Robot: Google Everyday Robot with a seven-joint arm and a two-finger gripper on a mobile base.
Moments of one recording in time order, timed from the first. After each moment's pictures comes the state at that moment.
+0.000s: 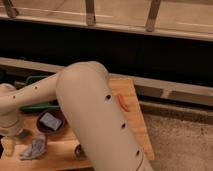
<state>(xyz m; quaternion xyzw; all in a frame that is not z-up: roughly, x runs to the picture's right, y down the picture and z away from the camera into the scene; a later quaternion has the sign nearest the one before) -0.405 0.234 0.684 -0.44 -0.05 0.07 0.89</state>
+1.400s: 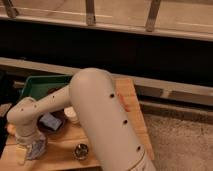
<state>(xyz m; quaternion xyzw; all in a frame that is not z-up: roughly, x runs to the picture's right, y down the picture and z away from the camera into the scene) -0.378 0.308 0.737 -0.51 -0.06 0.12 0.85</state>
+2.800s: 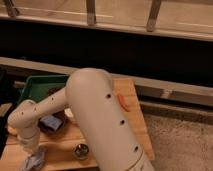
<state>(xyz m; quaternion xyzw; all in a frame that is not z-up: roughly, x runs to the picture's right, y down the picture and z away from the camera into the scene) -0.361 0.304 0.742 -0.47 -0.02 0.12 0.87</state>
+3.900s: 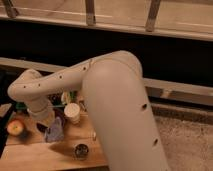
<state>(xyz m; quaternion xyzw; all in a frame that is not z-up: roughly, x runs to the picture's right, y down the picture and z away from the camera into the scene) -0.249 0.156 0.707 -0.37 0.11 0.21 0.90</state>
